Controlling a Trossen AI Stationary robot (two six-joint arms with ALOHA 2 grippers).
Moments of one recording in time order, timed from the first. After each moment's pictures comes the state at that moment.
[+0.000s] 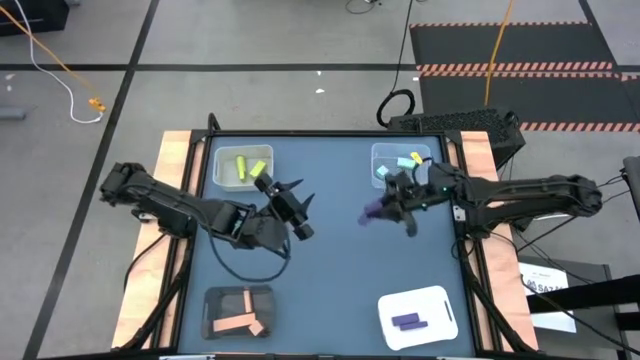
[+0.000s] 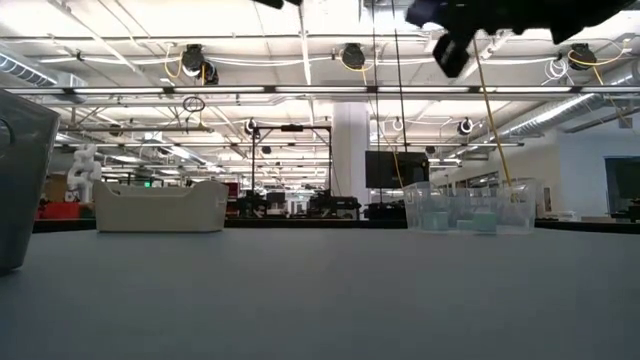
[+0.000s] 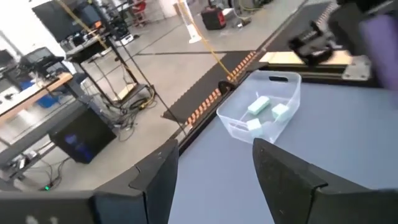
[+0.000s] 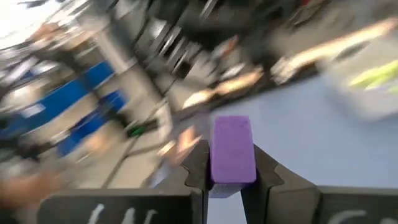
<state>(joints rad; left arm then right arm) -0.33 1.51 1.29 -0.35 -1.08 -0.15 -0.09 0.93 0.57 0.25 -0.35 0.43</state>
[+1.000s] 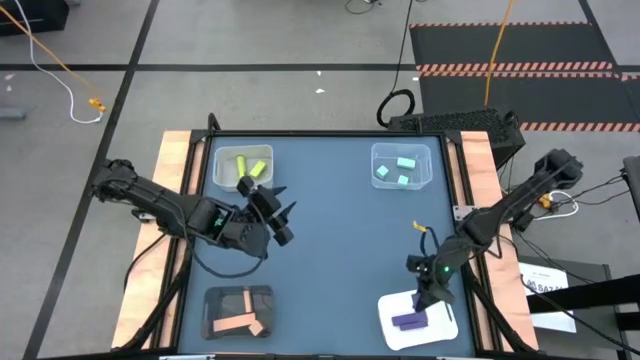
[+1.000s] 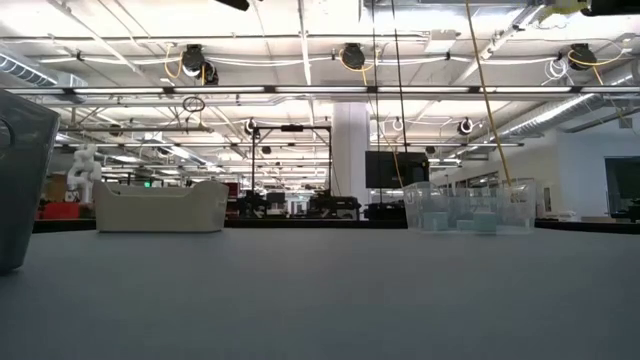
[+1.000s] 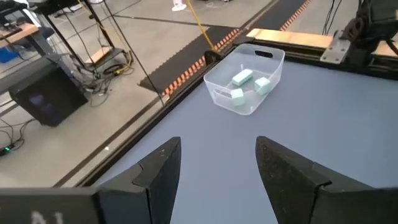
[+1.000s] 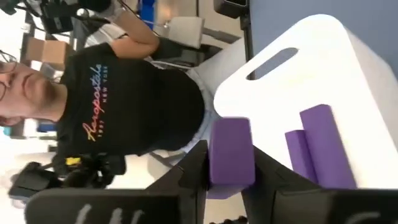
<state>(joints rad) -0.39 1.40 1.29 -0.68 -0.99 -0.50 0.63 0.96 0.39 0.15 -0.36 1.21</state>
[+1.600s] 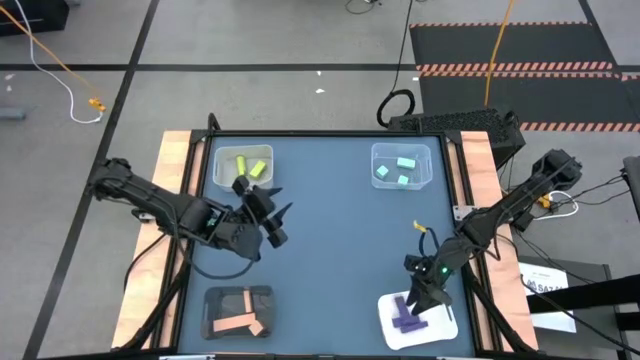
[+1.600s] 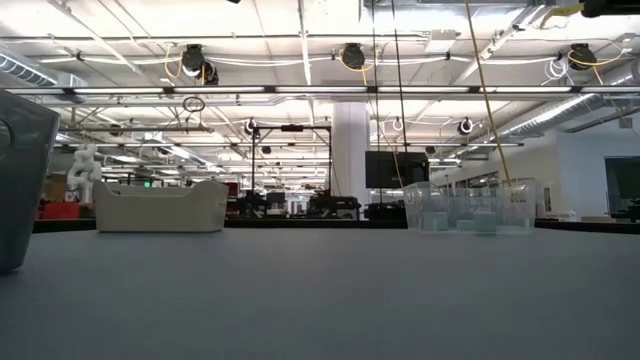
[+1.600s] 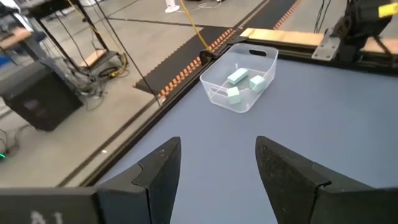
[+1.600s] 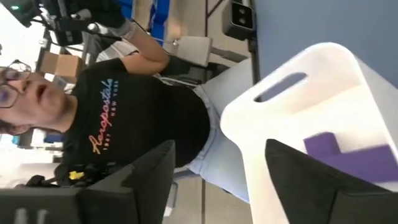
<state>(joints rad) -0.41 1.36 1.29 -0.72 -0.98 -0.48 0.64 1.01 0.36 0.29 -0.29 1.22</state>
